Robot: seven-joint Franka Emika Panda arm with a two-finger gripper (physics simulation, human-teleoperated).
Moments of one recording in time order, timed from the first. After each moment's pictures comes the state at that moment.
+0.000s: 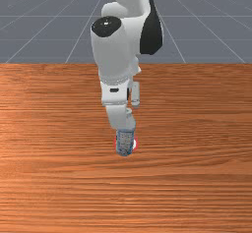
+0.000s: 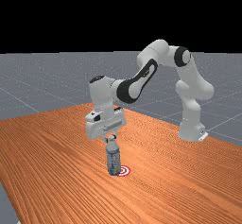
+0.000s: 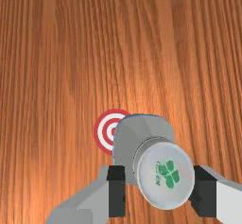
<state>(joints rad) -0.06 0.60 0.02 -1.54 0.12 2.00 -0.83</state>
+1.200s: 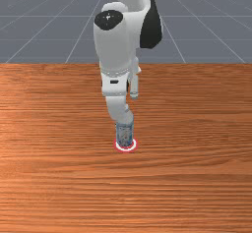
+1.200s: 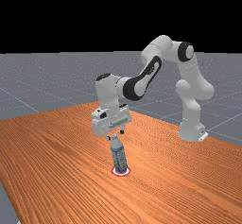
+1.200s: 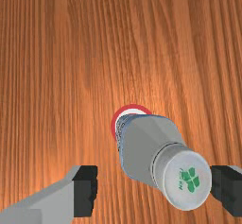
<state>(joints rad) -0.05 0.50 0.01 -1.69 0.10 2.03 -0.81</state>
